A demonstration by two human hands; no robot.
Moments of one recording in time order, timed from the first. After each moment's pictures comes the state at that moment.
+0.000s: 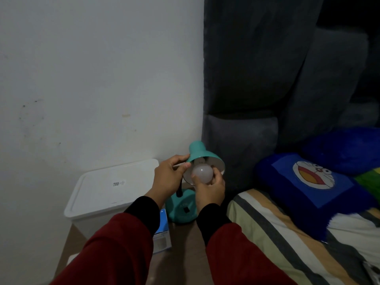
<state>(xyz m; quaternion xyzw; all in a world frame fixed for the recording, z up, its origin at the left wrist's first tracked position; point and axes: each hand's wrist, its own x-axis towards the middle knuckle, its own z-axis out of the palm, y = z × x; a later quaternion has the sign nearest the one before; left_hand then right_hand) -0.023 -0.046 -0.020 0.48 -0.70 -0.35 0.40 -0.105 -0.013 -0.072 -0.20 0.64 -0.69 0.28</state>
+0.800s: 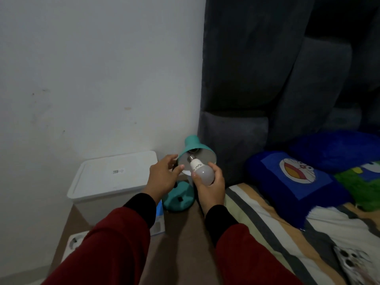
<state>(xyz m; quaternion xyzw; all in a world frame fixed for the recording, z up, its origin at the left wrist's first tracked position) -0.010 -0.012 -0.024 0.53 -0.71 -0.31 0.35 -0.118 0.046 -0.061 -0.33 0.64 -0.64 0.25</state>
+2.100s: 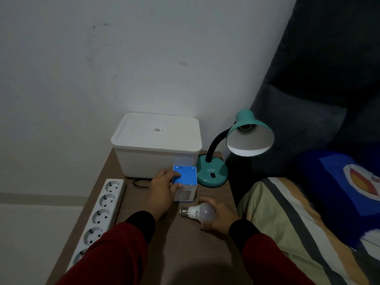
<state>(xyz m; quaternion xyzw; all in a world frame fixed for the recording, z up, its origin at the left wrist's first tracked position) 0.084 0.018 -0.156 0.61 -0.67 -0.25 0.33 -0.106 0.053 -0.175 -0.64 0.64 -0.10 0.40</state>
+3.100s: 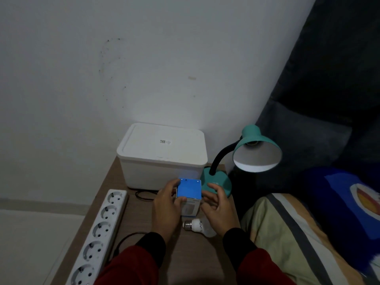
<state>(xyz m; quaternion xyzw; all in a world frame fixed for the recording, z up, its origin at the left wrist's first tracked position) 0.073 0.016 -0.179 0.64 -0.57 -0.26 0.45 -0.067 0.039 -0.146 -0.54 0.61 -0.41 0.43</state>
